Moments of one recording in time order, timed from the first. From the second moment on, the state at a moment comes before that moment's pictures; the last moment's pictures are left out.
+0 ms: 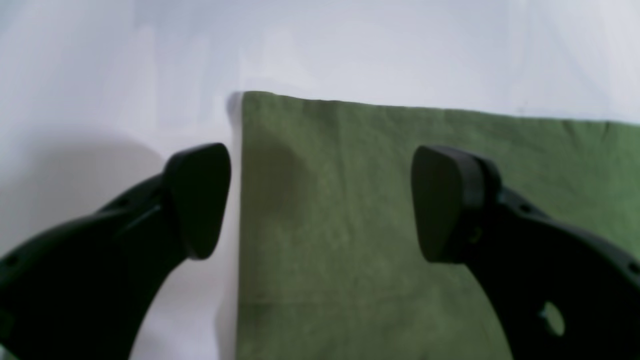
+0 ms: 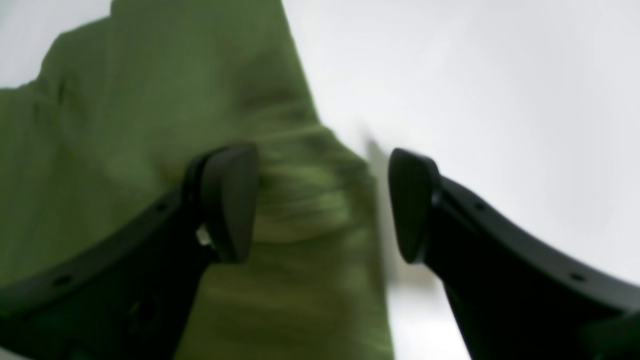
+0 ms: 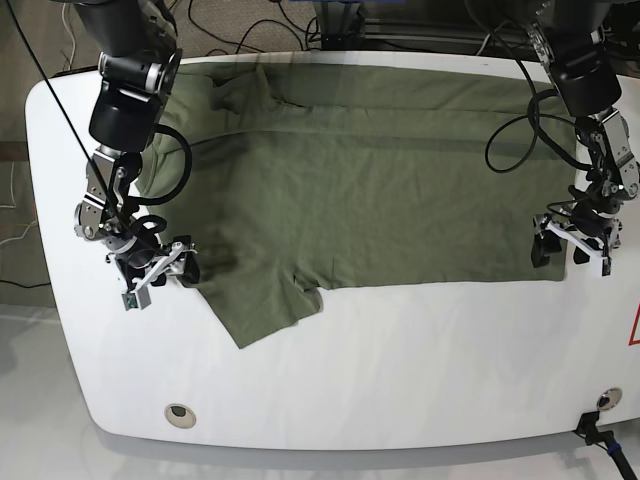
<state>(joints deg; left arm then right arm) -12.0 -22.0 -26.5 58.4 -16.0 -35.0 25.6 22.2 13.5 20.9 53.4 10.0 37.6 -33.0</state>
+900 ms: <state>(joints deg) -14.5 -23.1 -26.8 50.8 -15.9 -38.0 20.8 22.3 12.5 17.4 45.0 11.2 40.1 -26.9</state>
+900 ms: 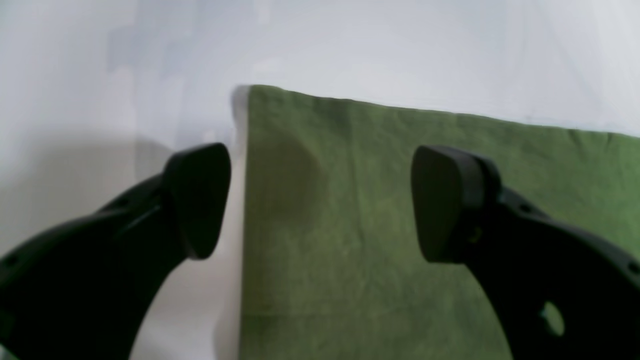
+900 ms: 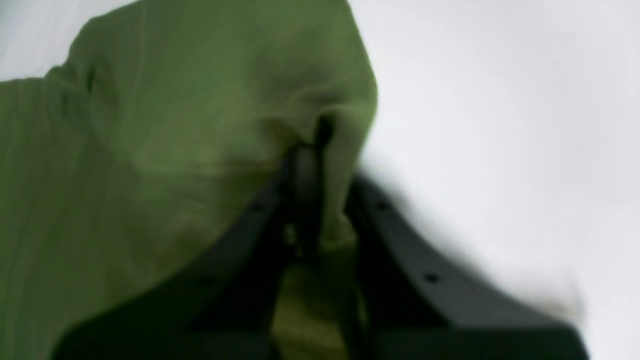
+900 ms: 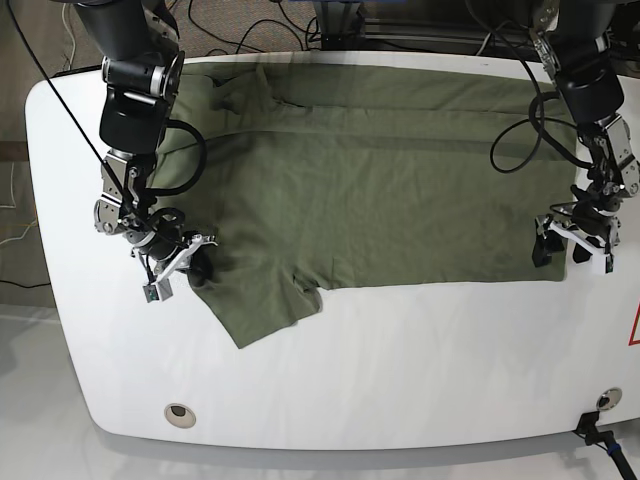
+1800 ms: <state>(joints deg) -20.8 -21.3 -26.8 38.4 -12.5 -31.6 14.2 22.2 12.5 17.4 45.0 11.0 40.1 -26.9</state>
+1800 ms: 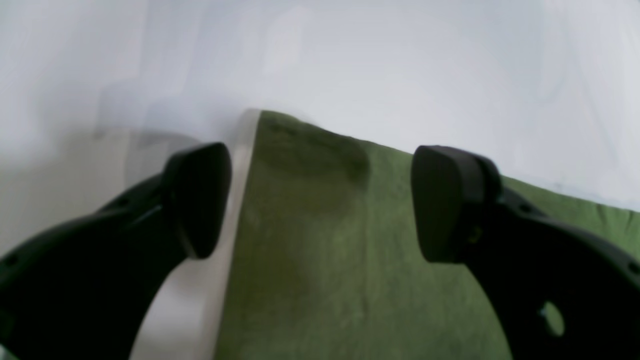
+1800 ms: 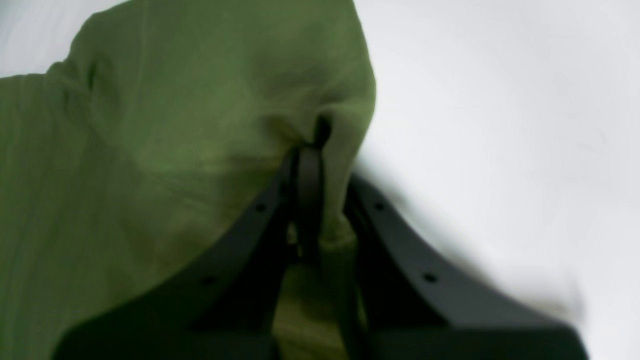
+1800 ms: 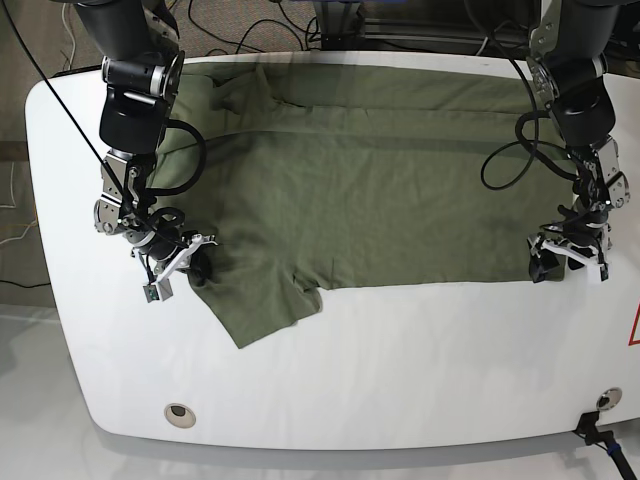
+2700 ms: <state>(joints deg) -19.9 -19.6 -26.9 39.9 -12.2 -36.4 16.7 20.7 12.6 17.5 47.5 11.0 40.1 -28.0</state>
